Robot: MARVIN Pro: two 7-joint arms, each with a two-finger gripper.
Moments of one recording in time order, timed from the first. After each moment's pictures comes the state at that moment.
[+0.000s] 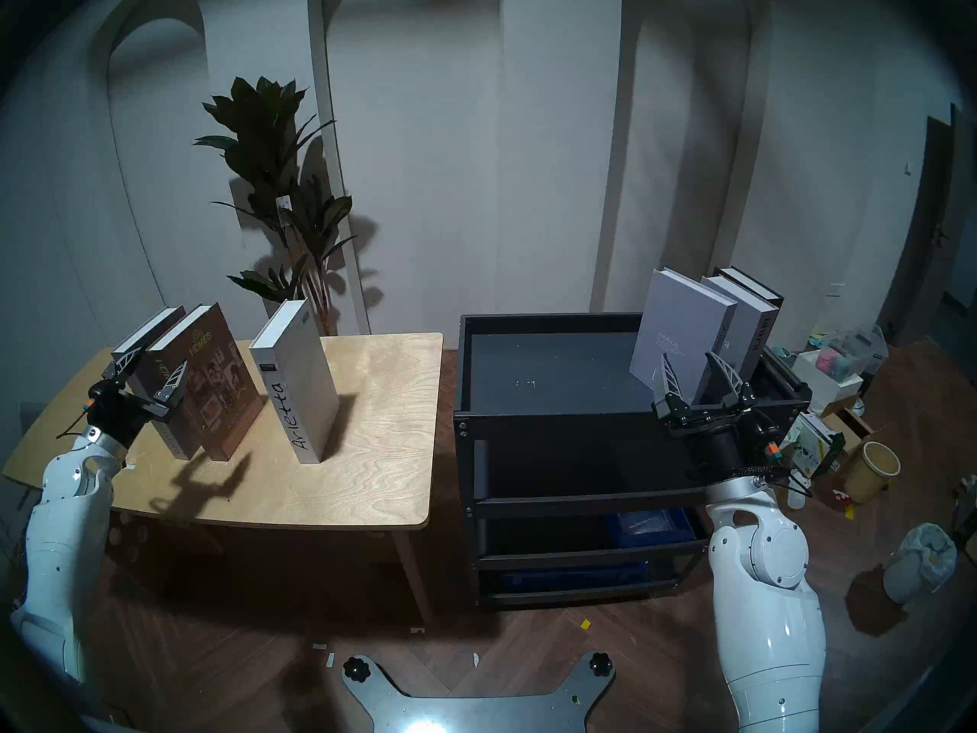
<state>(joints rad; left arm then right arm) 1.46 -0.87 -1.86 -1.08 -0.53 -0.49 -0.63 -1.79 -1.35 1.85 -1.72 0.55 -0.44 0.49</state>
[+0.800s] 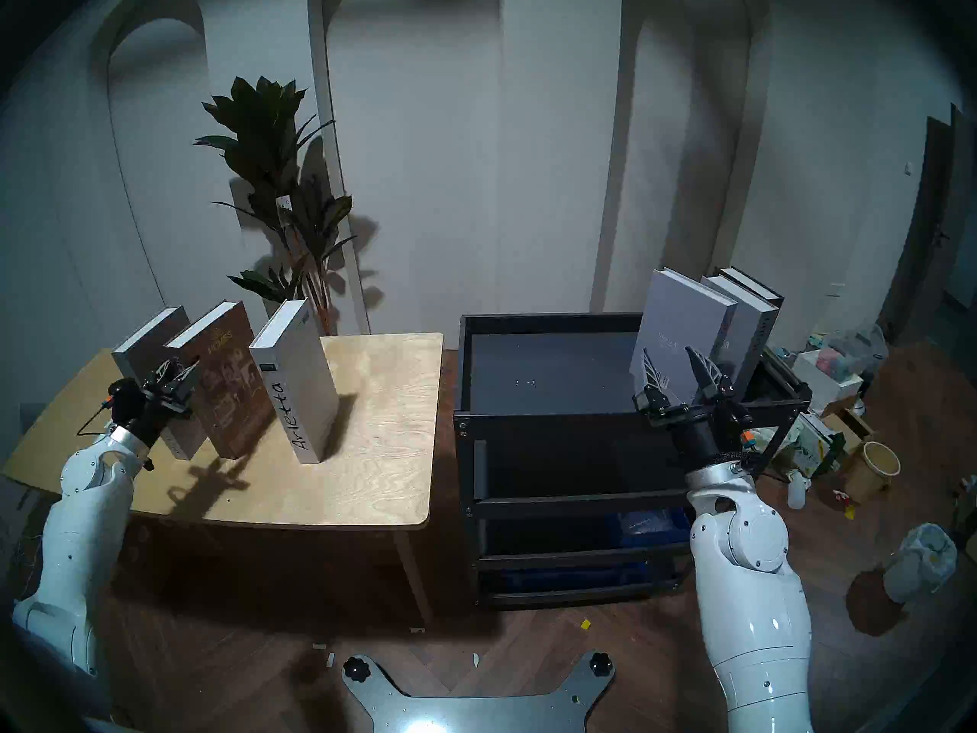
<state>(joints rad) 1.39 -0.92 -1.80 -1.03 -0.67 -0.35 -0.75 -1.72 -1.35 1.79 -1.67 0.49 -0.45 0.45</state>
